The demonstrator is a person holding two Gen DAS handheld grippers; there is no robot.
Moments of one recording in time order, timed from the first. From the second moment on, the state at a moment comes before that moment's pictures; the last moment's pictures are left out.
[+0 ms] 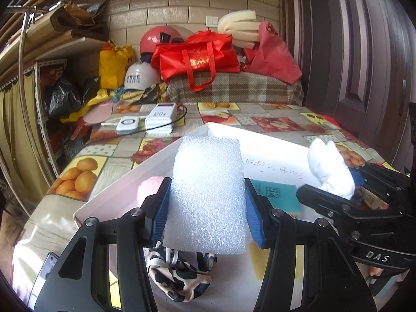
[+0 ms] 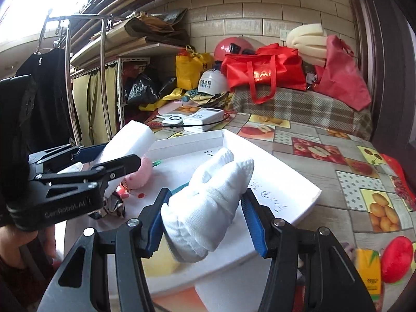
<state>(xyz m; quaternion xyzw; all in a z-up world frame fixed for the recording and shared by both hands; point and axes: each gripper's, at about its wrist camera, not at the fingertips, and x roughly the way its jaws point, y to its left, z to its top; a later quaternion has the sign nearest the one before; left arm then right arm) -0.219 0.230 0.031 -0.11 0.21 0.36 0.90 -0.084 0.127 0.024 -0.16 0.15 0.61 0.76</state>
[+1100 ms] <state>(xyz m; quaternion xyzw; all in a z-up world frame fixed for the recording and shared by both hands) -0.232 0.236 0.033 -0.11 0.19 0.45 0.87 -0.075 0.146 0.029 -0.14 0.16 0.57 0.79</state>
